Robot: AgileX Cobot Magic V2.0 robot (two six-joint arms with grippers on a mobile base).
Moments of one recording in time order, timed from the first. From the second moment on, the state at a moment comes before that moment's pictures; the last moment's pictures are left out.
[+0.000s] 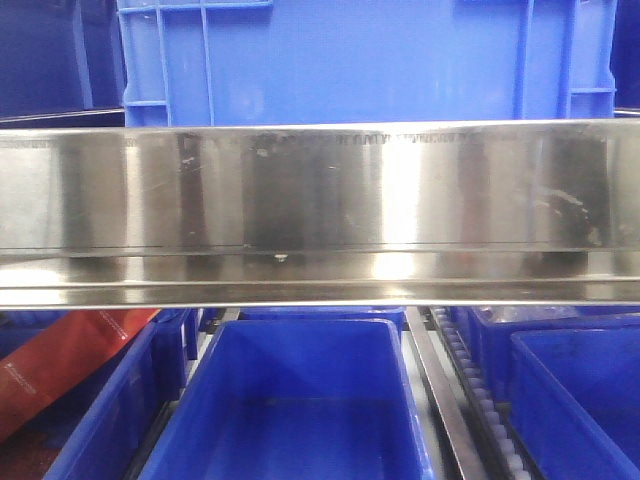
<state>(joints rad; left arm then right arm) -0.17 0.57 -0.87 -0.22 0.57 0.21 0.38 0.47 -0.63 0.08 0.39 -0.11</state>
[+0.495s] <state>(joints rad) 0.07 0.02 -0.17 -0.14 0.22 0.20 0.38 0.47 -0.63 0.08 0.39 -0.11</state>
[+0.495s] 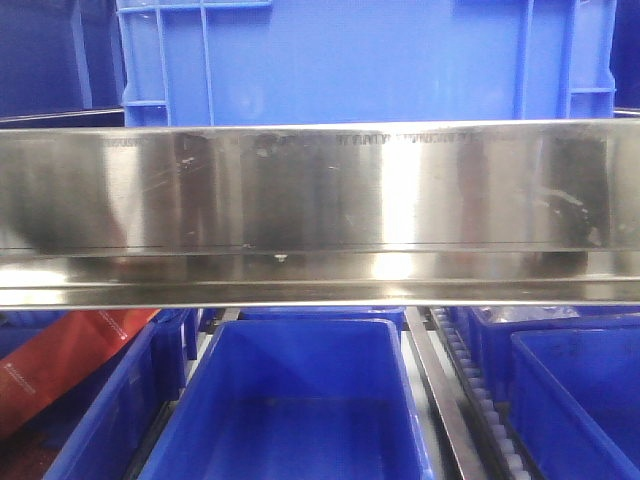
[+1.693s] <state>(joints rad) 0.07 0.01 0.00 0.01 0.10 0.01 0.38 0.46 -0.63 0.08 0.39 -0.11</state>
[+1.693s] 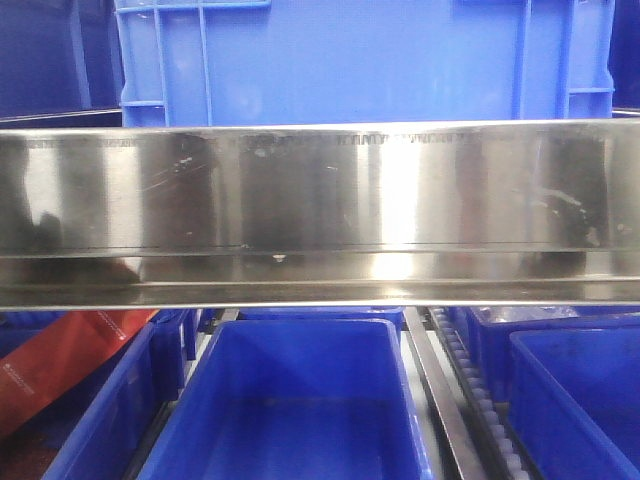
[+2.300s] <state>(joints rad) 0.07 0.01 0.00 0.01 0.10 0.01 0.36 0.46 -0.63 0.08 0.35 -0.11</state>
